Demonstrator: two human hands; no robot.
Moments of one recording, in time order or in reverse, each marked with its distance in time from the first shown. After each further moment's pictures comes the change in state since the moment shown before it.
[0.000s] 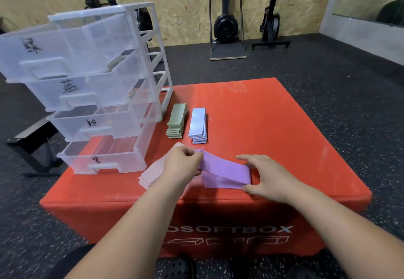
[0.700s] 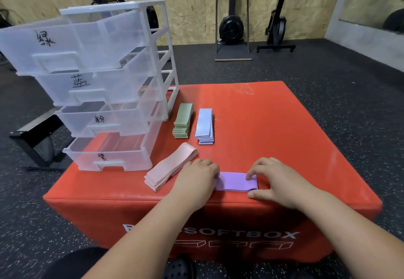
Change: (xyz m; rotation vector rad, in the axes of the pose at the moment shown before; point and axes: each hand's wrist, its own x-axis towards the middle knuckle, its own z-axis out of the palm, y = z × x) left_hand -0.002 -0.036 0.003 1.031 -0.218 0.717; right_hand 0.002 0.007 -0.002 -0.113 -0.046 -0.083
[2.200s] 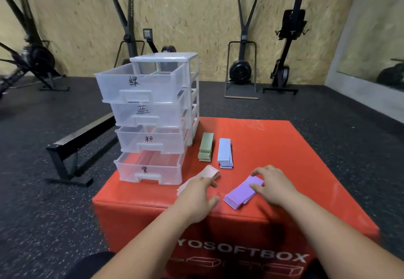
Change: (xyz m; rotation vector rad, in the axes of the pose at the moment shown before) left_hand -0.079 -0.041 -0.061 -0.427 0.041 -0.243; right_hand 0.034 -0.096 -0.032 -0.095 0.063 0.363
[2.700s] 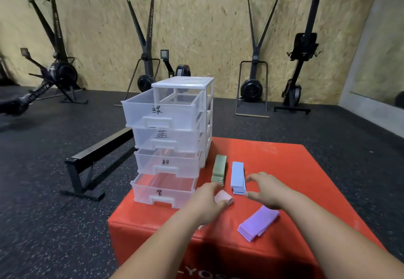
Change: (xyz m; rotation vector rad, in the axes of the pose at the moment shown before) left_hand 0.031 0.015 -0.065 -0.120 -0.018 -0.100; right_hand 0.048 -0.073 -0.060 -0.078 -0.168 -0.108
